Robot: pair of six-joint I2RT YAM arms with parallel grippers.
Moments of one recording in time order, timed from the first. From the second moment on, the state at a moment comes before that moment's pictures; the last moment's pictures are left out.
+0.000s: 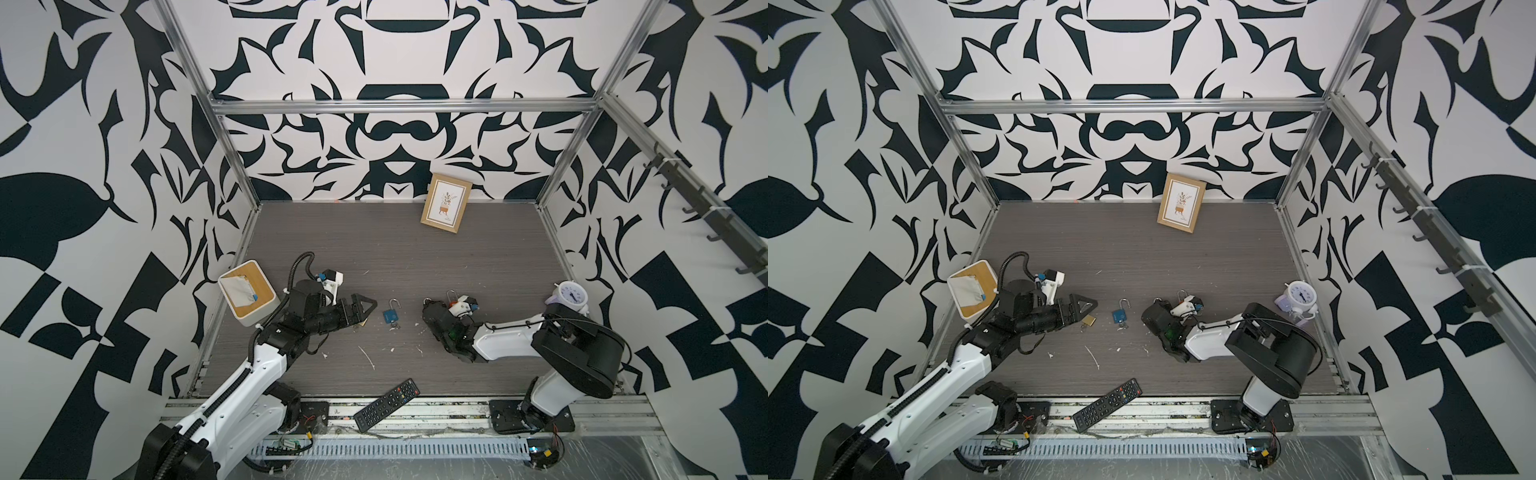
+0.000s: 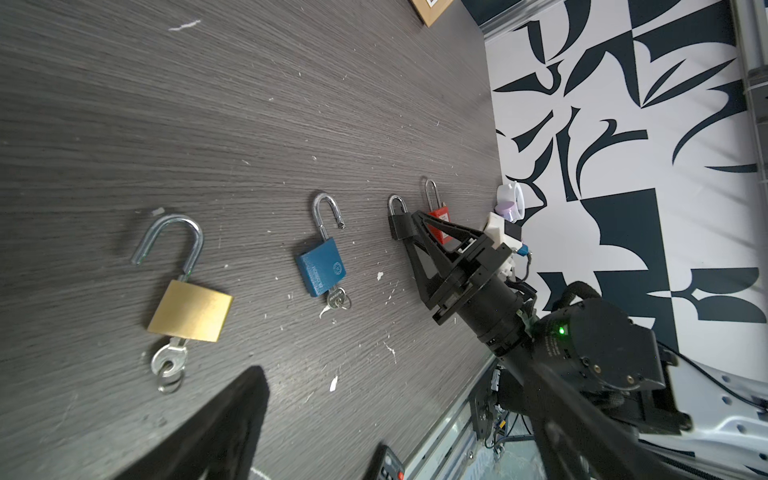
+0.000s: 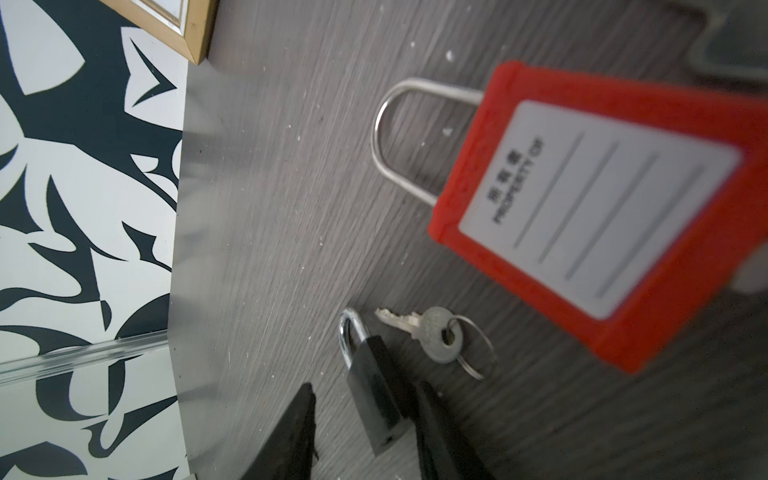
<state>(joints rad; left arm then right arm) -0.43 0.88 0.47 -0.17 0.53 -0.77 0.90 1.60 0.52 0.29 0.53 1.76</state>
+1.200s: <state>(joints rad) -0.43 0.64 0.47 -0.29 0.43 -0.75 0.93 1.24 0.84 -0.48 0.33 0.70</state>
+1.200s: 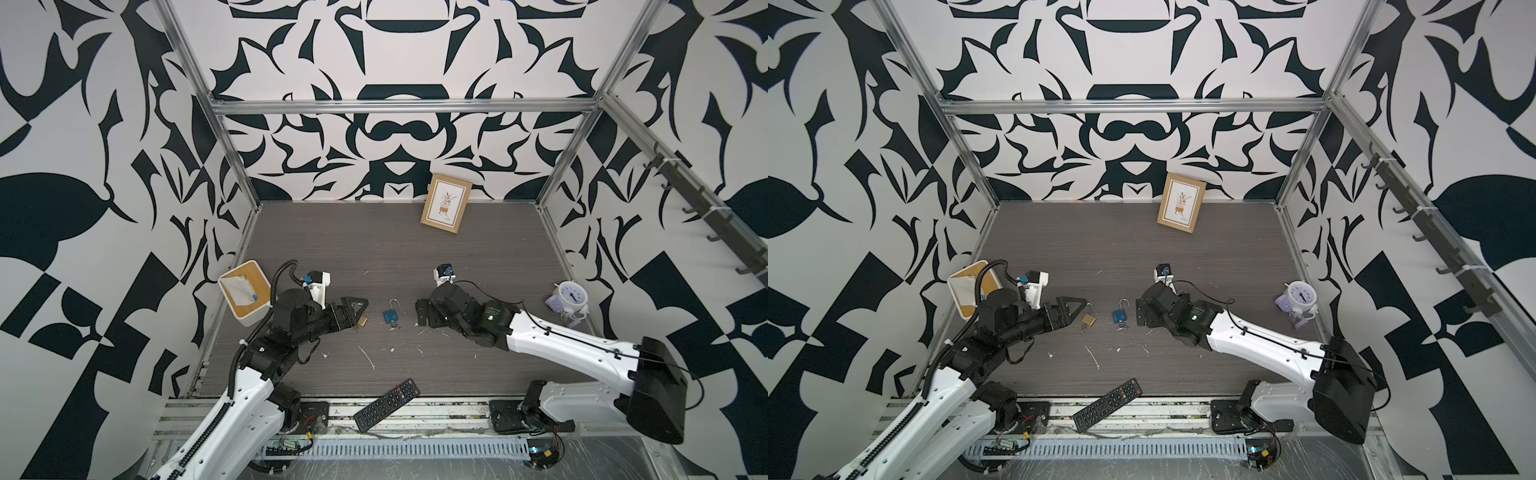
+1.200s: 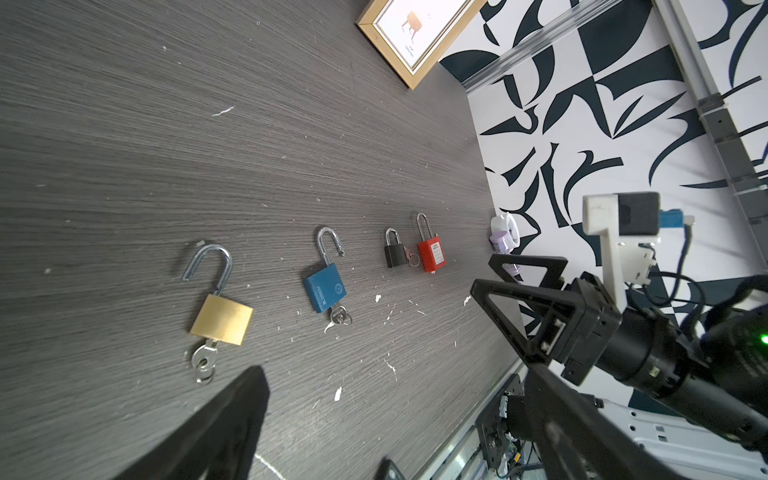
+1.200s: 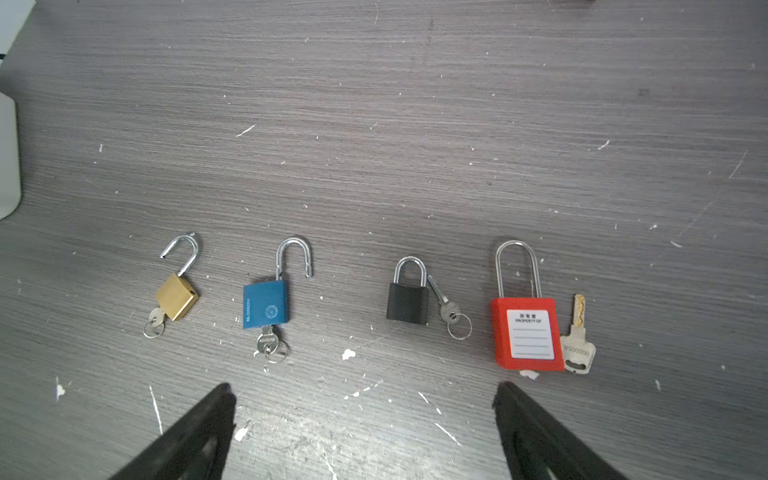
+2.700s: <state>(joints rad) -0.41 0.52 0.47 -0.47 0.35 -0.70 1.04 1.99 1.41 -0.71 0.23 0.57</state>
